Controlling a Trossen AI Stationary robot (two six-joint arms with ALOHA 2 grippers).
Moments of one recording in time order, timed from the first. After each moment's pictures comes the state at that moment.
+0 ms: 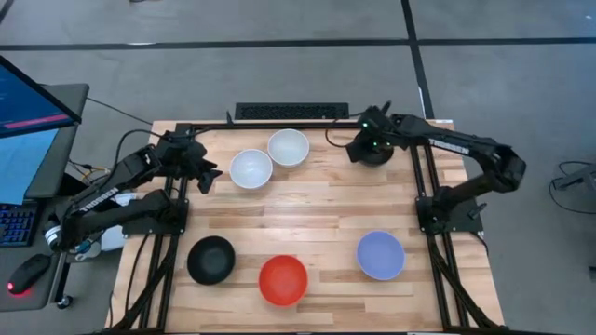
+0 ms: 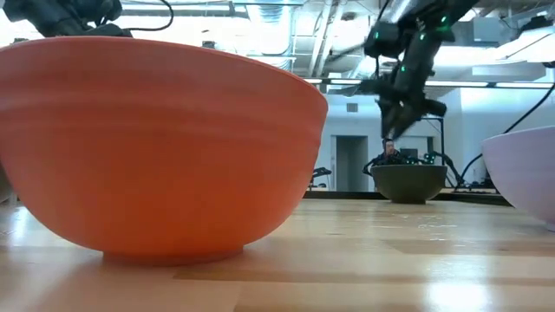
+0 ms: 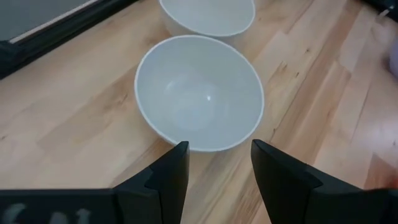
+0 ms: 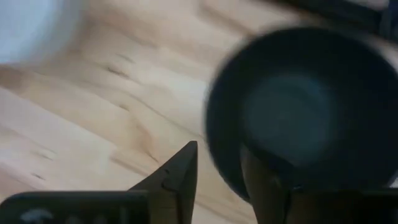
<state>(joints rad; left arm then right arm) 0.69 0.59 0.63 -0.78 0.20 -0.15 -0.58 1.40 1.04 -0.83 0.07 0.50</state>
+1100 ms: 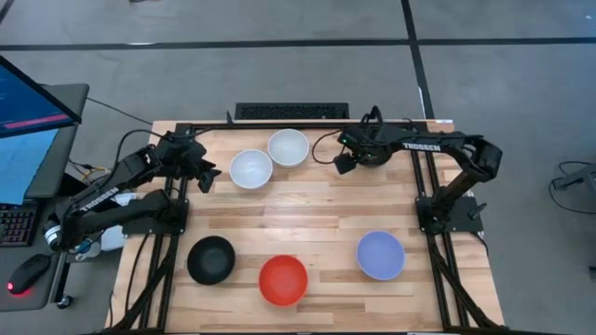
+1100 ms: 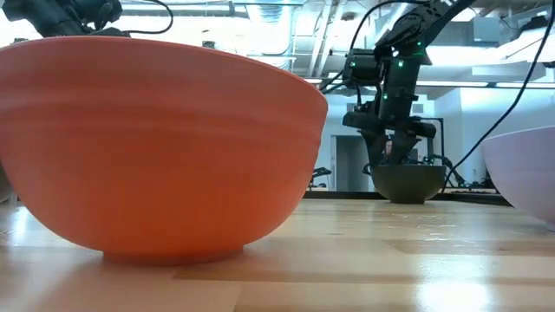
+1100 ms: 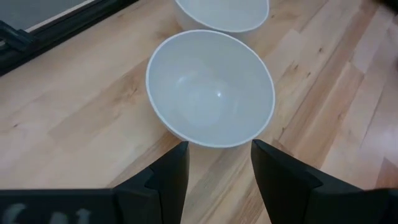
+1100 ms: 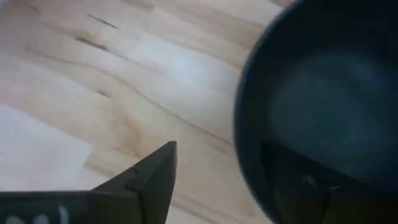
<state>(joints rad) 0.69 0.60 0.63 -0.79 0.17 -0.18 -0.48 1.59 1.04 -0.75 0.16 0.57</state>
